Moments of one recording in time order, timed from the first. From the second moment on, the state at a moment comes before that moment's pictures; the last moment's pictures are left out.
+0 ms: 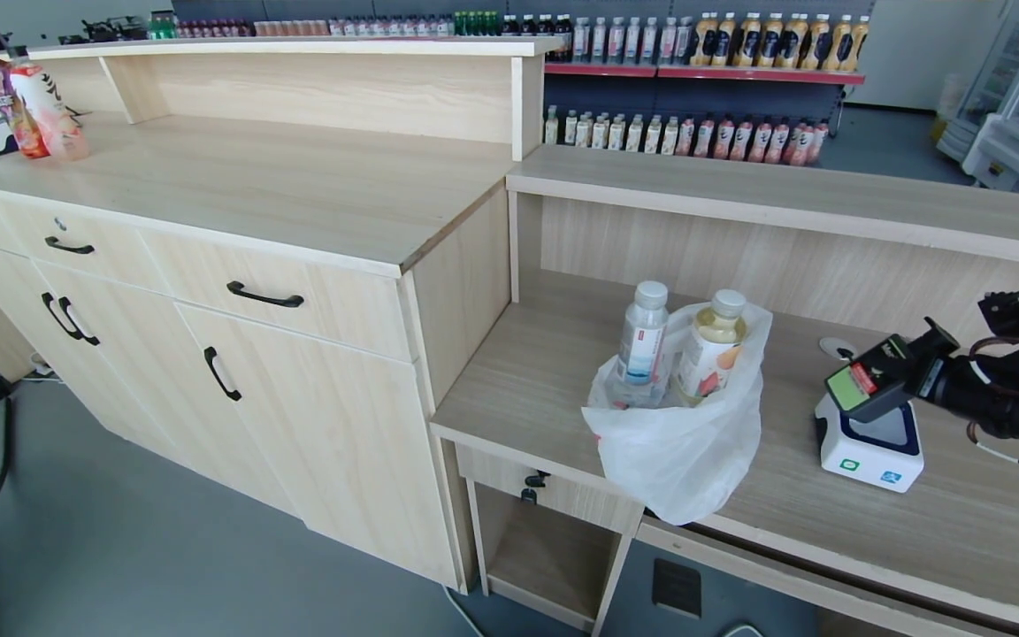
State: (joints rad) left arm 0.00 0.00 0.00 -0.07 0.08 0.16; right arm -0.35 1.94 -0.79 -0.83 0.49 0.22
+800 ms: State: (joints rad) left arm 0.00 0.00 0.00 -0.07 0.08 0.16; right arm -0.34 2.01 -0.83 -0.85 0.49 0.21
